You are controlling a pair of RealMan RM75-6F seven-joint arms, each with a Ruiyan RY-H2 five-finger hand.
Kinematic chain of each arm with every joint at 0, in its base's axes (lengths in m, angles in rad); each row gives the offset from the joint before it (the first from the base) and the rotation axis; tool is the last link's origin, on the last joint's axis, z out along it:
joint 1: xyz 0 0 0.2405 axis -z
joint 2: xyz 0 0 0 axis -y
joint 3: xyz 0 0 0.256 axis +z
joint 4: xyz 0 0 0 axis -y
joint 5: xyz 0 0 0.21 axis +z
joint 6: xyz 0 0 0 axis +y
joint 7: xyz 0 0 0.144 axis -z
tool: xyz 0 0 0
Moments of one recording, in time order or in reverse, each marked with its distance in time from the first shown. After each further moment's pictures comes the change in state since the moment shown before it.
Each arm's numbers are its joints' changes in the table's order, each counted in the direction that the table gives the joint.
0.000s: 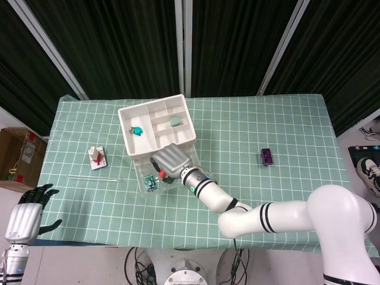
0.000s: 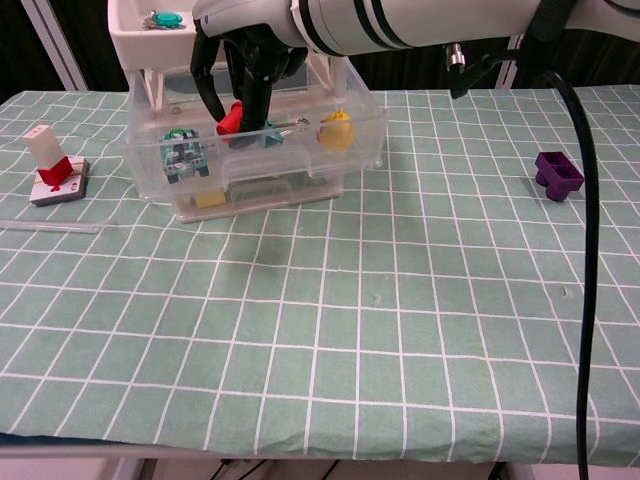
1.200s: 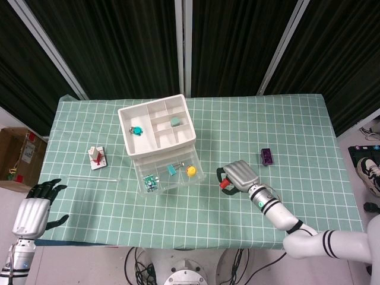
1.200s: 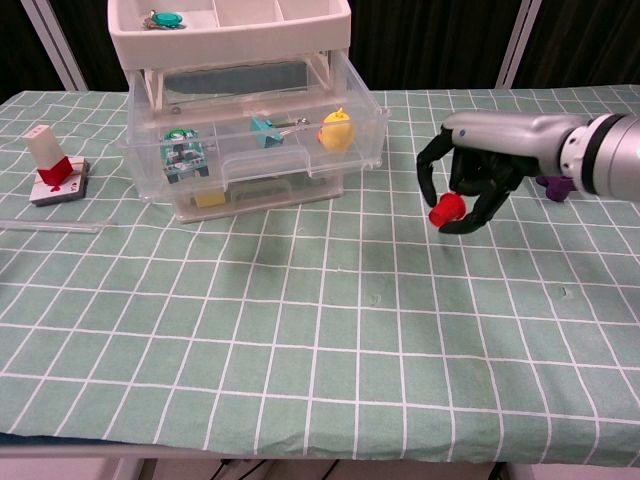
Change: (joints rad) left arm 0.028 0.004 -0.013 0.033 0.025 -0.003 -0.038; right arm 0.588 -0.029 -0.197 -0.082 -0.622 0.096 -0.376
